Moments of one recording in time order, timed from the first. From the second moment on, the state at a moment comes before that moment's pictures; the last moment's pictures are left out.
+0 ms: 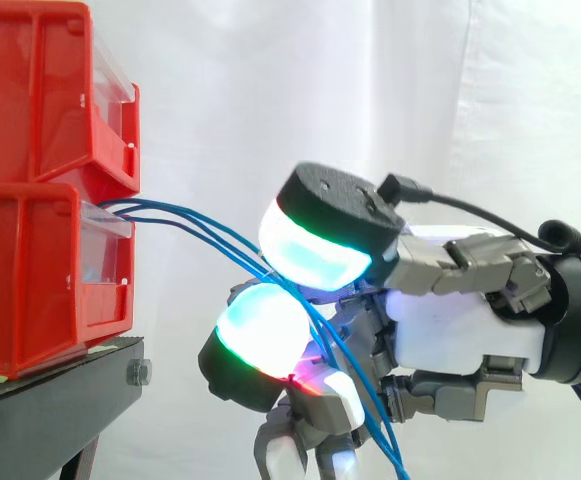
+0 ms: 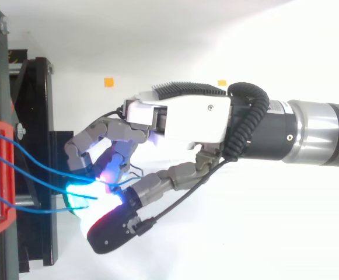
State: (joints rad) arm 0.14 -2.34 -1.23 -2.61 -1.41 -0.29
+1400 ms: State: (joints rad) arm 0.14 -2.33 -1.23 -2.55 -1.40 -0.30
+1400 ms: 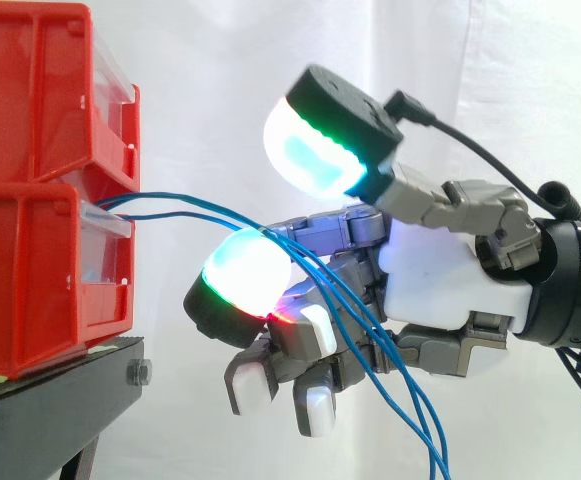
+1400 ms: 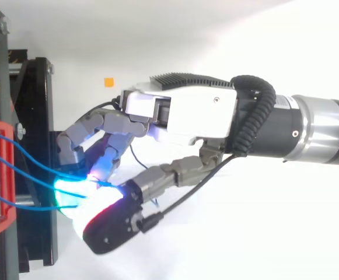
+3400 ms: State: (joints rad) arm 0.15 -2.33 -1.22 -2.58 -1.38 -0.36
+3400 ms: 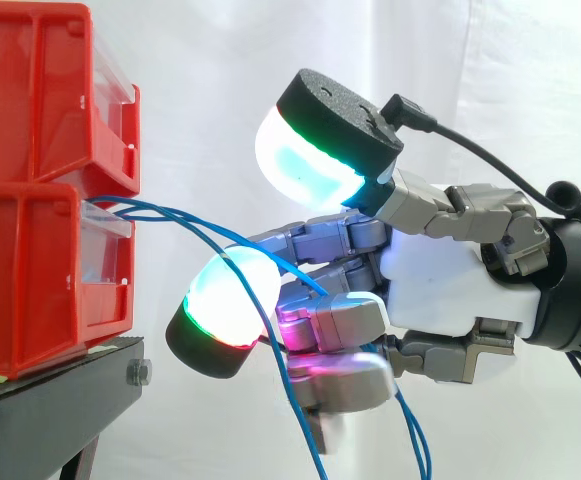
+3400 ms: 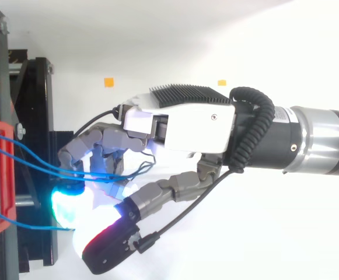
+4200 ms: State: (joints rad) arm 0.15 -2.28 -1.22 -2.67 -1.39 -0.43
